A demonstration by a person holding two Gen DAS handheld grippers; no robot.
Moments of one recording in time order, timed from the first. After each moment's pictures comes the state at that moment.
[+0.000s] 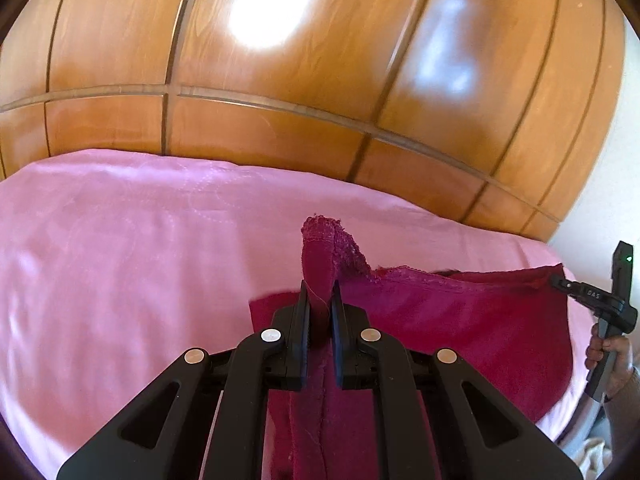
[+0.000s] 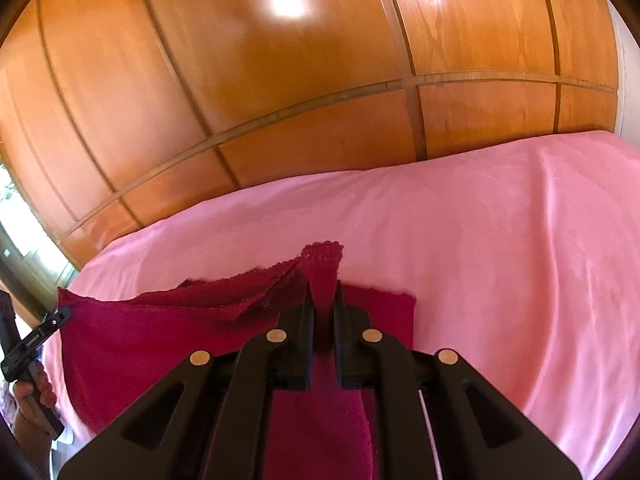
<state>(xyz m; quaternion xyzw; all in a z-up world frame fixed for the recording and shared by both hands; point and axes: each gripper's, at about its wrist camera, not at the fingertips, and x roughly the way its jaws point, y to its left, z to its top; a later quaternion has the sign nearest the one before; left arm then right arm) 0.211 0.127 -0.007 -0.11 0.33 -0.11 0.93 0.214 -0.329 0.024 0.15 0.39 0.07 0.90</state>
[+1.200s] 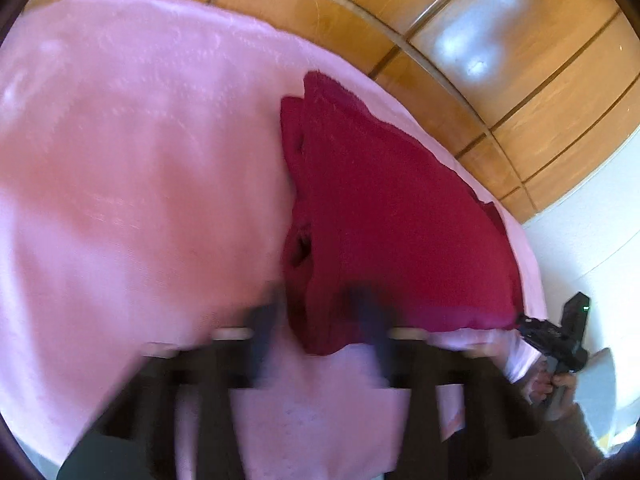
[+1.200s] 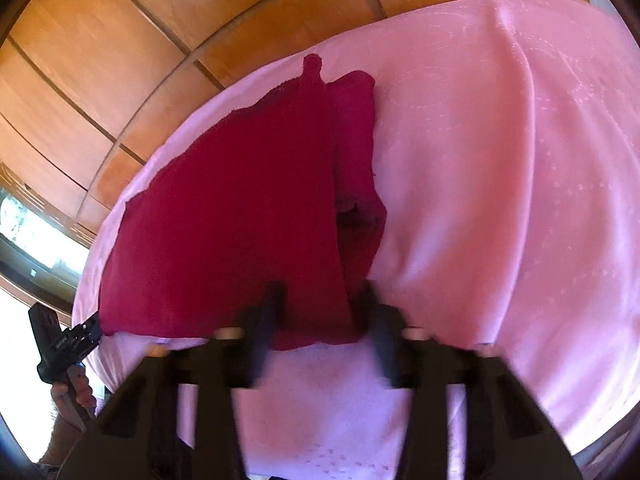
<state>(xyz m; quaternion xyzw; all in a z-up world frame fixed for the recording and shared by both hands) 0.089 0.154 -0.101 -0.24 0.45 -0.15 0.85 0.085 -0.354 -0.063 0.23 0.50 0.10 0.83</state>
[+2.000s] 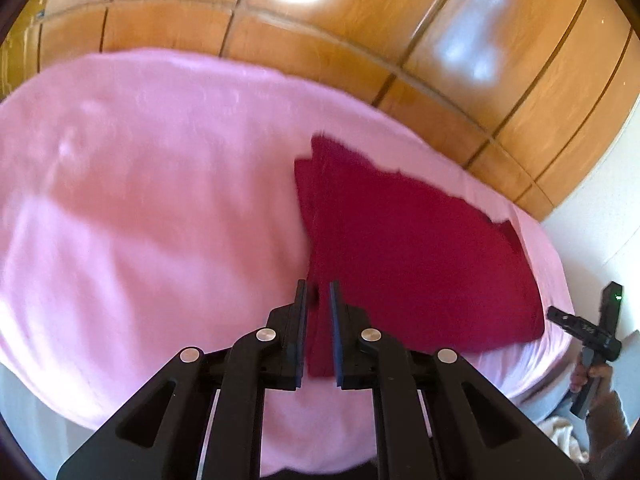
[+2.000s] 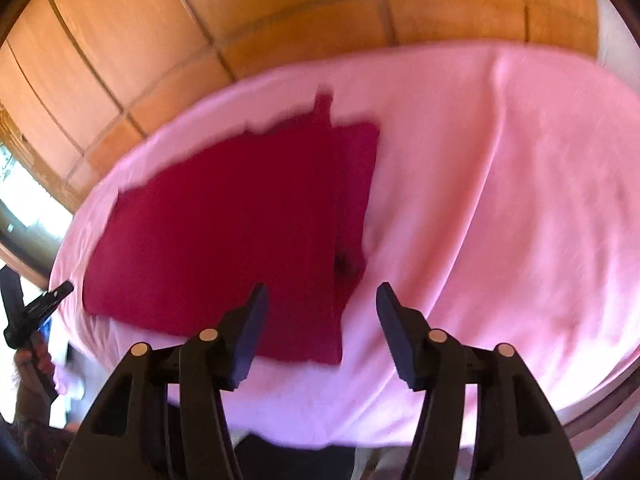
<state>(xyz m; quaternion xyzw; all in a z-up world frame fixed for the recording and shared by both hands) 0.046 0.169 -0.043 -0.17 0.40 -0.10 0.89 0.051 -0.351 -0.002 0.15 0.46 0.09 0.87</state>
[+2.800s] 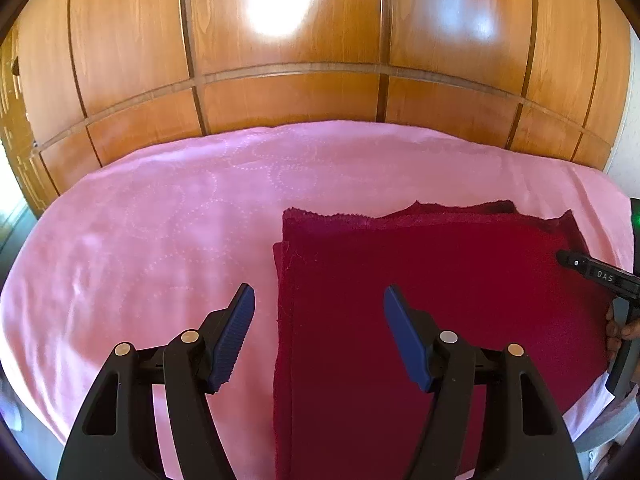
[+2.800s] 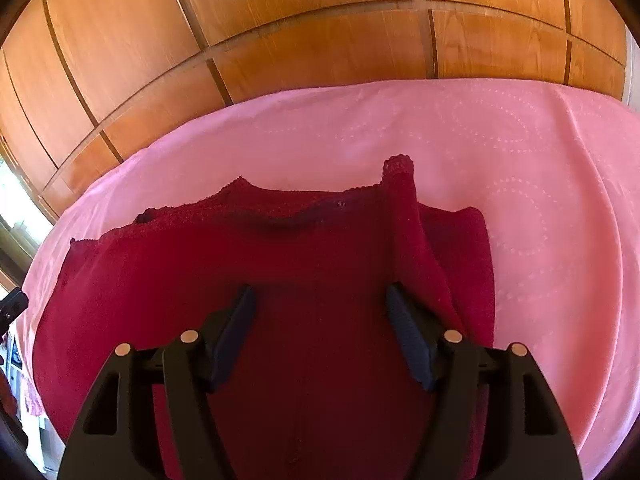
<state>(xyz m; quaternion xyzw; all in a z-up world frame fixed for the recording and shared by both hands) 0.123 0.080 -0.030 0.02 0.38 -0.01 0.93 0.171 -0.283 -0.065 0.12 0.45 0.07 0.88</state>
